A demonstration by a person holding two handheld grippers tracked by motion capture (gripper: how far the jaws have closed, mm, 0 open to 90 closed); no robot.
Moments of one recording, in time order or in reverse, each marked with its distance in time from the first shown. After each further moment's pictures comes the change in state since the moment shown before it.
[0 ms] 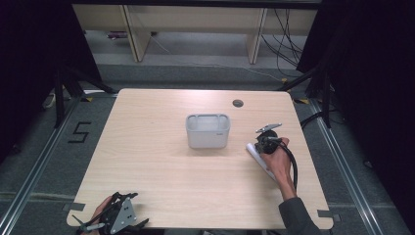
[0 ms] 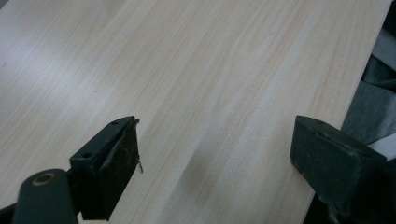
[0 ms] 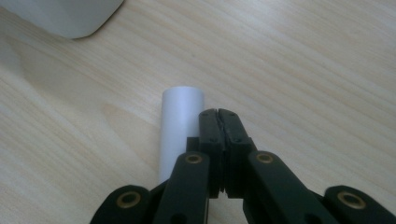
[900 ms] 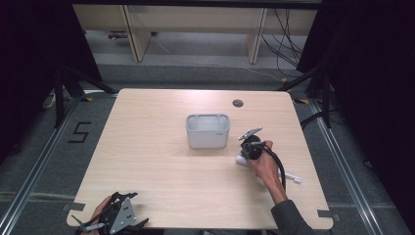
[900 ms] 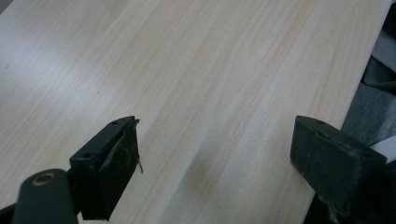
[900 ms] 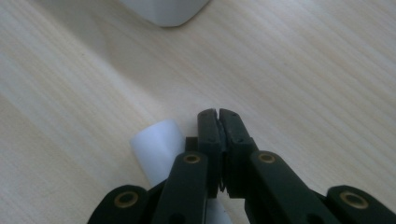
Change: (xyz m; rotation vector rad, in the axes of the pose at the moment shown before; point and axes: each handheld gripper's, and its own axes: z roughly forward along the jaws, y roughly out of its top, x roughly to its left) left arm 0.000 0.000 -0.001 -0.009 0.015 -0.005; right arm 0.052 0.010 0.008 0.078 0.062 -0.119
